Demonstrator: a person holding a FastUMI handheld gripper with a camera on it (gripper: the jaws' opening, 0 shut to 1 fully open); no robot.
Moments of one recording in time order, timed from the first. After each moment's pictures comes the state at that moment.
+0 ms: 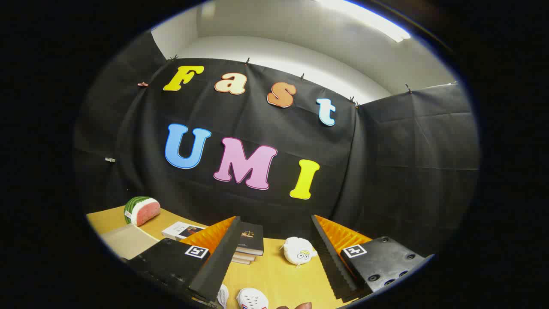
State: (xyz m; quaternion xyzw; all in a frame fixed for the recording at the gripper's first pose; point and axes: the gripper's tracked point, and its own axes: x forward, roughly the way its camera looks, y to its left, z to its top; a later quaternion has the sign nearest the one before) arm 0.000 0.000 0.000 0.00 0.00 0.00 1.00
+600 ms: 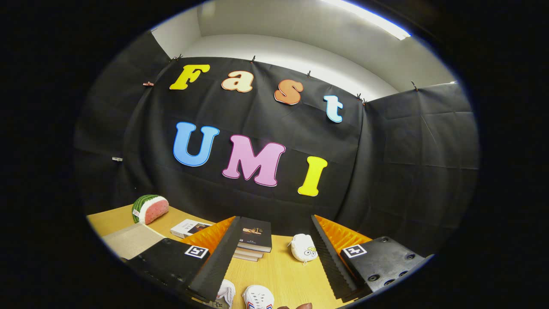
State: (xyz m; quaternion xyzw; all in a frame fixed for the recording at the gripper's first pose) arm -0.005 0.019 -0.002 0.01 0.01 0.03 1.00
